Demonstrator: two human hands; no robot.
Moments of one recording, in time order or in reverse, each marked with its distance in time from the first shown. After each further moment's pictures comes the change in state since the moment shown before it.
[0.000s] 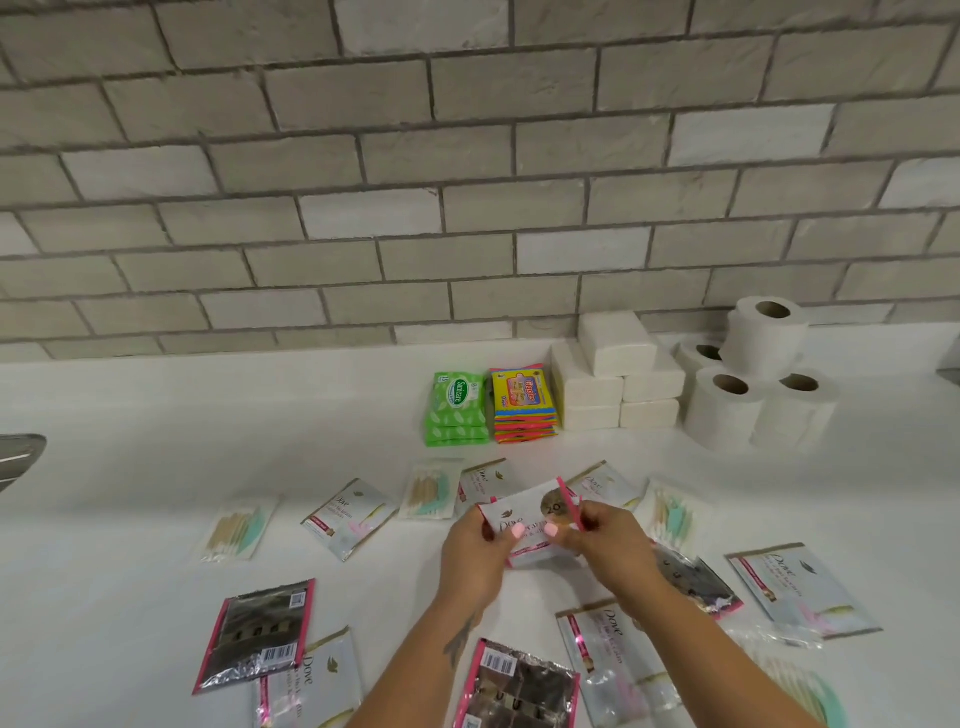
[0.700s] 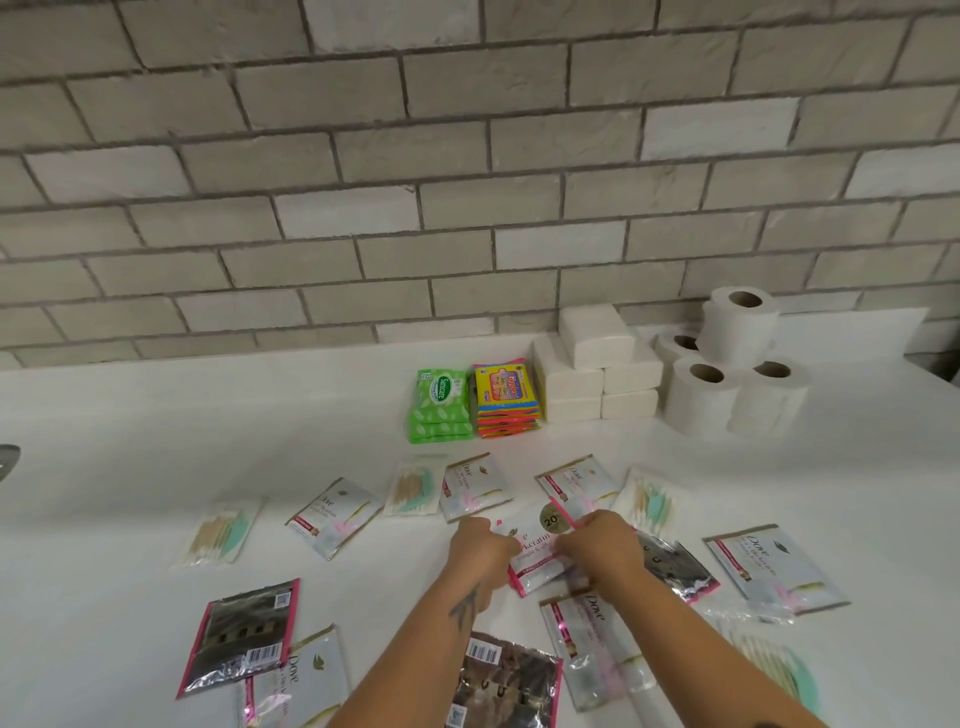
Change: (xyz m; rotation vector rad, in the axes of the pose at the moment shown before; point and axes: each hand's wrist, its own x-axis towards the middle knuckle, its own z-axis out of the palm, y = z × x) left_hand 0.003 0.017 0.019 -0.058 -0.093 -0.439; right_hand 0.010 0.007 0.003 -0.301 0.097 0.351
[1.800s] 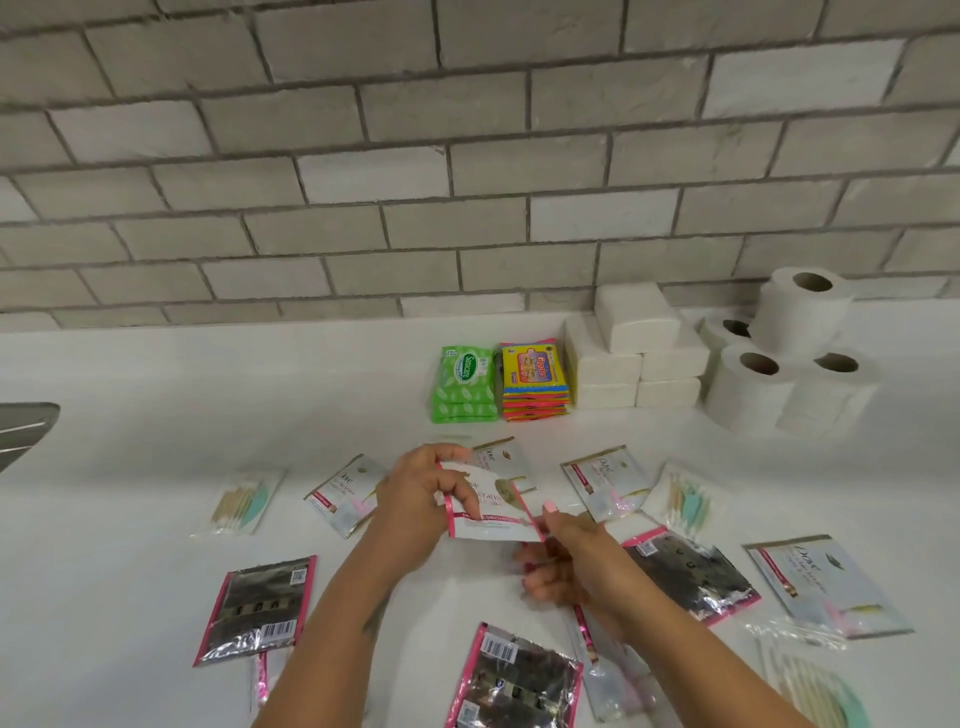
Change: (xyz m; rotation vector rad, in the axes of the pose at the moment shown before) left_hand -0.010 0.017 -0.089 0.523 0.109 0.725; right_hand -0.037 -0.010 0.012 0.680 -0.573 -0.077
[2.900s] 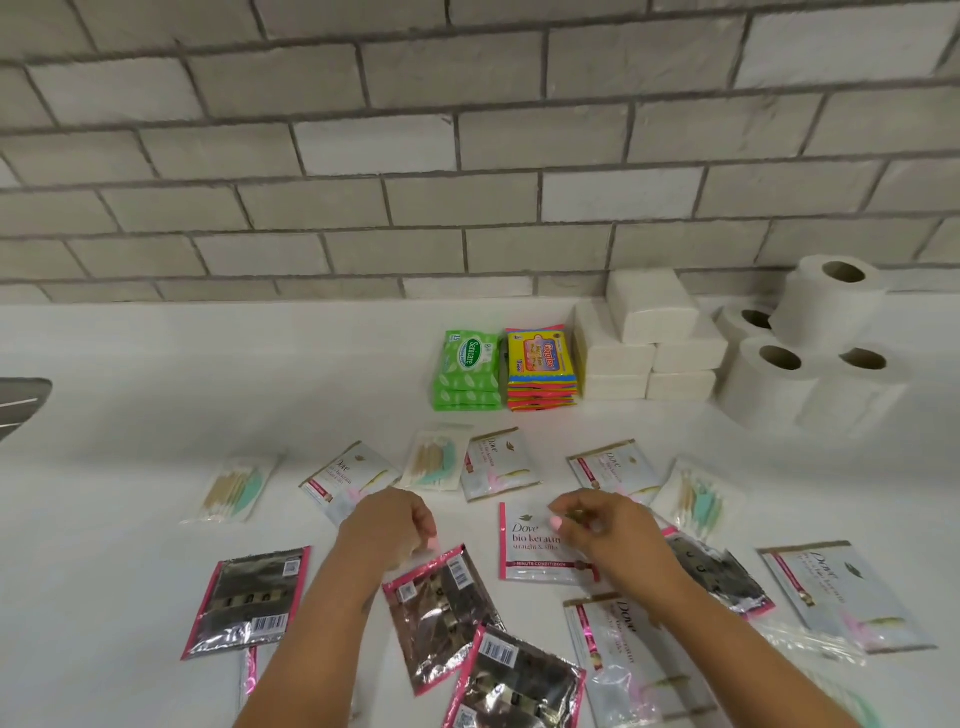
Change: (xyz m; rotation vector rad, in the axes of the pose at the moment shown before) left_hand 0.008 -0.030 -0.002 0.397 -0.287 -0.513; right_hand 0.024 -0.004 -0.040 -0.930 0.197 -0.422
